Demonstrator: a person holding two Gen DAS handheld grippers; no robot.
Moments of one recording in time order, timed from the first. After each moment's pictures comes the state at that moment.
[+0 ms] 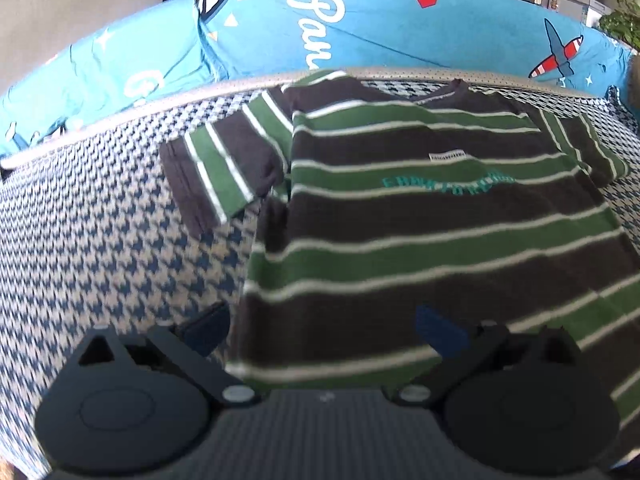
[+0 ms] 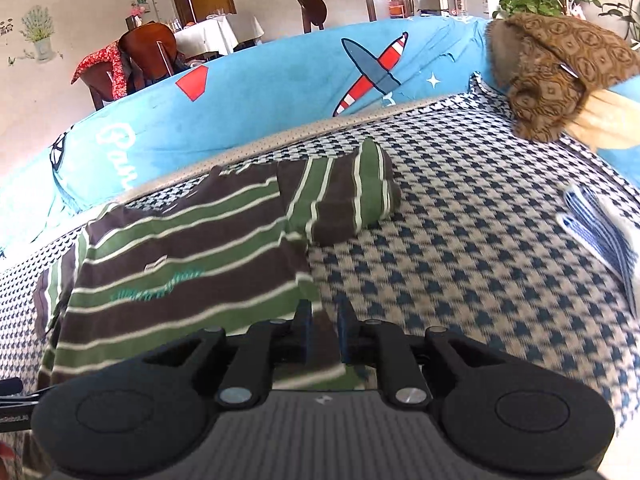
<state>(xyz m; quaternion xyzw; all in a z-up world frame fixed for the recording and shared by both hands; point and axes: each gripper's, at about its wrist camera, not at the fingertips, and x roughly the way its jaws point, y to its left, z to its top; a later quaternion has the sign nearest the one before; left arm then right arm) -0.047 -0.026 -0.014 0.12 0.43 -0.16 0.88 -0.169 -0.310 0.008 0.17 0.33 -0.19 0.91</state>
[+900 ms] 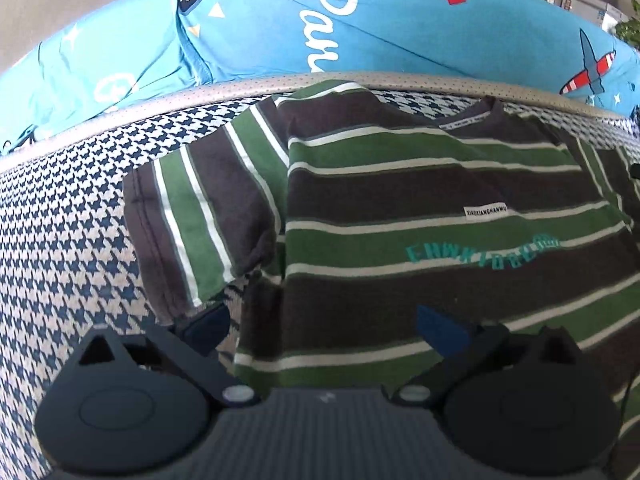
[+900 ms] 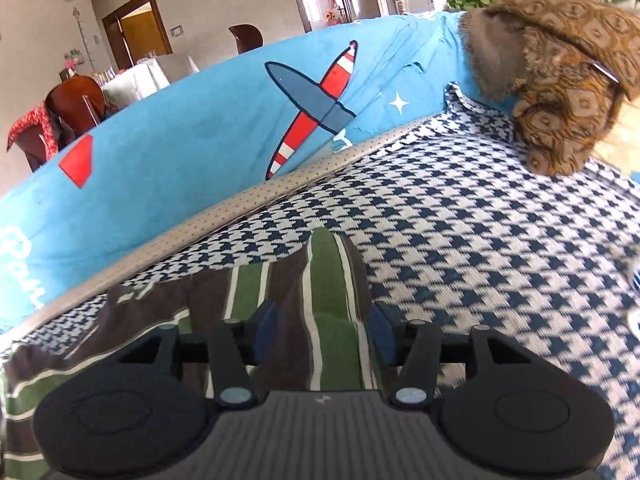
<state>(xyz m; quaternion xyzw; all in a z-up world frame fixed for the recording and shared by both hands) 0.030 -0.047 -0.033 0.09 0.45 -0.16 0.87 -0.038 -0.414 -0.018 0.20 0.29 -0.28 0.89</state>
